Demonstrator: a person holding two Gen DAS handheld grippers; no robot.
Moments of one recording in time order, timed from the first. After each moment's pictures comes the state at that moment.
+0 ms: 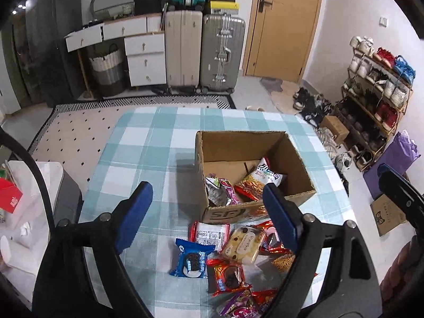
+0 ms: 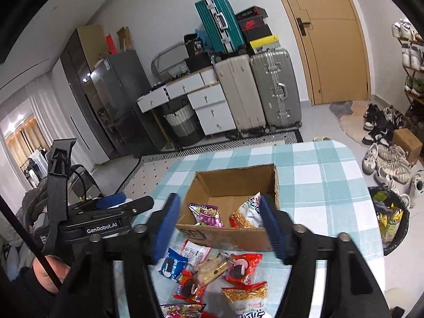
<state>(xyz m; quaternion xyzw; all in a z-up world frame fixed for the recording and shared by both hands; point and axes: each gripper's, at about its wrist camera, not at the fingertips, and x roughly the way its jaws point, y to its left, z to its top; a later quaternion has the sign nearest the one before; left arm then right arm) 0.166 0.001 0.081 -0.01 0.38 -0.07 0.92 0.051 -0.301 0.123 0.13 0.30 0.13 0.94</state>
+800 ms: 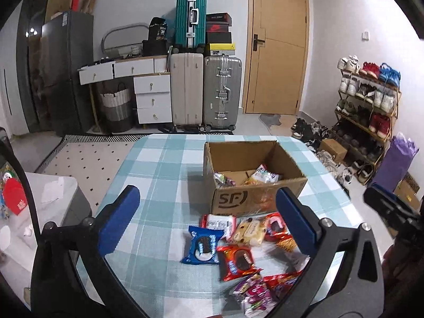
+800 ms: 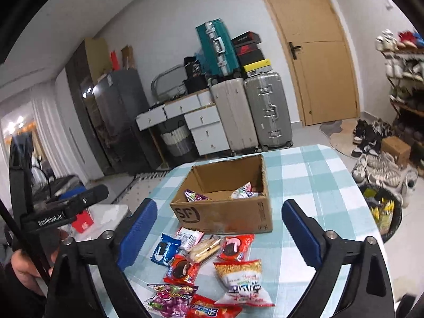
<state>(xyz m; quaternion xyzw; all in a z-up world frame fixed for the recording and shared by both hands) 0.039 0.020 0.079 0.01 0.26 -0.06 0.96 -0.047 -0.303 0.068 0.15 0.23 0.10 0.96</state>
